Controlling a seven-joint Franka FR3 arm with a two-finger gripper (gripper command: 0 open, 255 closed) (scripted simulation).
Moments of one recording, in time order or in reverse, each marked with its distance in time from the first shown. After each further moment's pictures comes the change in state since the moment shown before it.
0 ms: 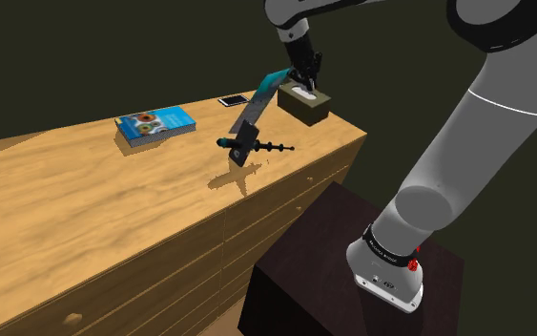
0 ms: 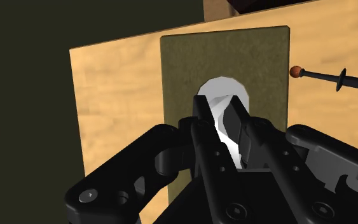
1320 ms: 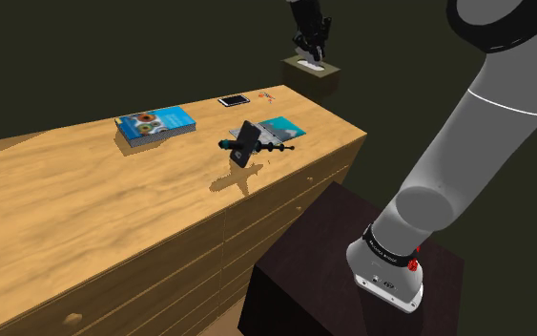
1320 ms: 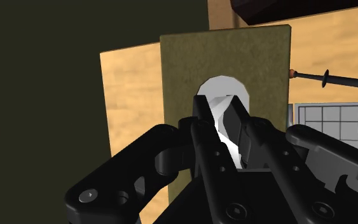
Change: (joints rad) arm 0.015 0.002 0.011 0.248 -0.010 -0.232 -0.083
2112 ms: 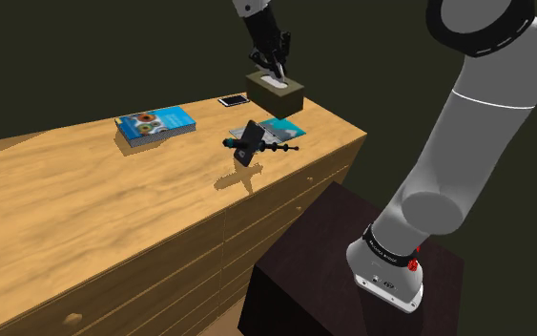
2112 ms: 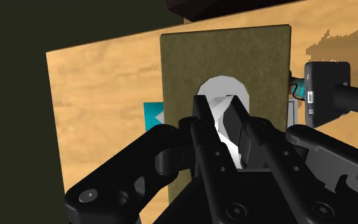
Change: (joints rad) arm 0.134 0.108 0.114 0.050 0.094 -0.042 0.261
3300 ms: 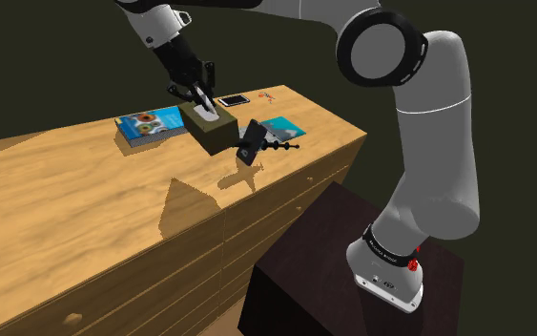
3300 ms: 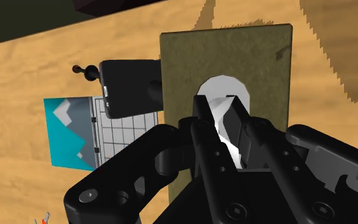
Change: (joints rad) arm 0.251 0.436 0.110 0.480 0.078 -0.134 0.339
